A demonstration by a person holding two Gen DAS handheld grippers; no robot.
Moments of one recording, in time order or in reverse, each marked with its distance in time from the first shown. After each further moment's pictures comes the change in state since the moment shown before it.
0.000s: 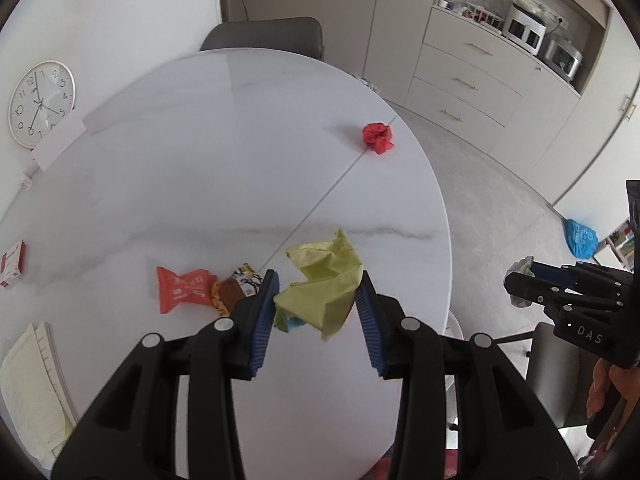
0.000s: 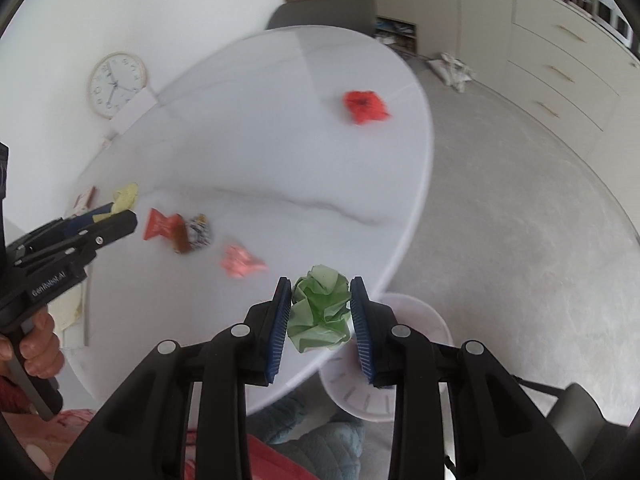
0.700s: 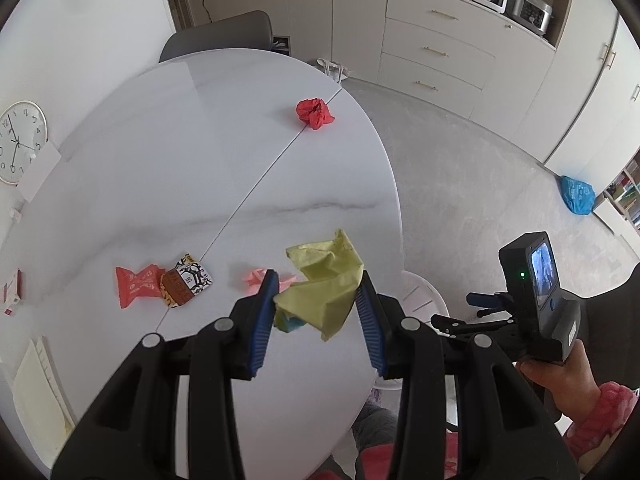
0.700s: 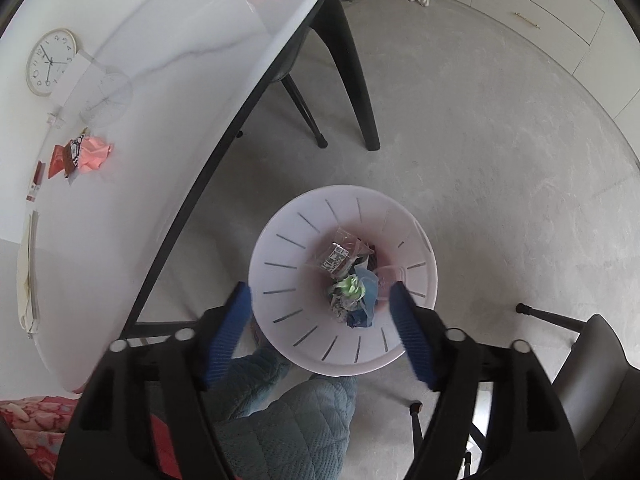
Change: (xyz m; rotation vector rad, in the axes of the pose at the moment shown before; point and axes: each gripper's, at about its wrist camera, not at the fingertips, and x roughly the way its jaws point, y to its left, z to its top) left arm 0.002 -0.079 -0.020 0.129 0.040 0.006; right arm 0.117 -0.089 -0.083 0.125 0.225 -0.019
